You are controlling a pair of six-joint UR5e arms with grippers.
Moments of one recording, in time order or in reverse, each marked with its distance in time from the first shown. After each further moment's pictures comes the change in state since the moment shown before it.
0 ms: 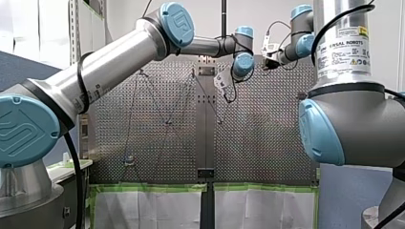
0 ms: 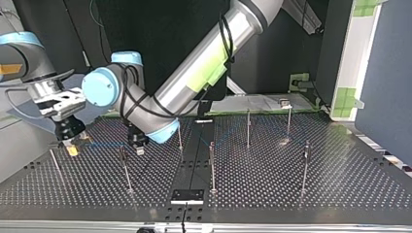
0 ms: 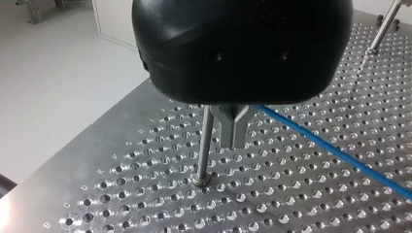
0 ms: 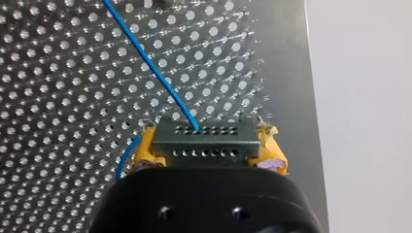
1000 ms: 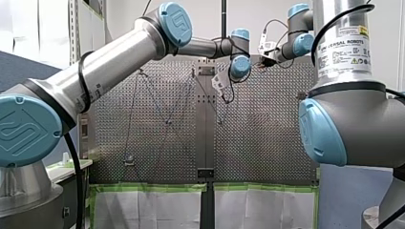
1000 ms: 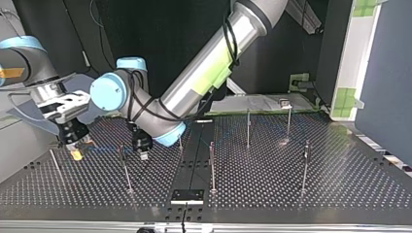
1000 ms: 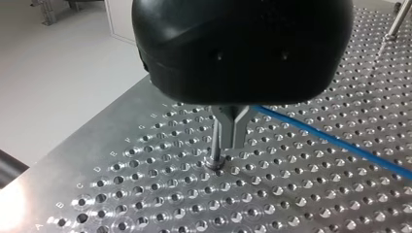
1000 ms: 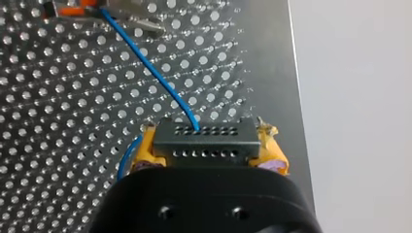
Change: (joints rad) left arm 0.022 0.009 -0.032 0.062 0.019 0.005; right arm 0.024 0.018 -0.034 -0.005 -0.018 -0.008
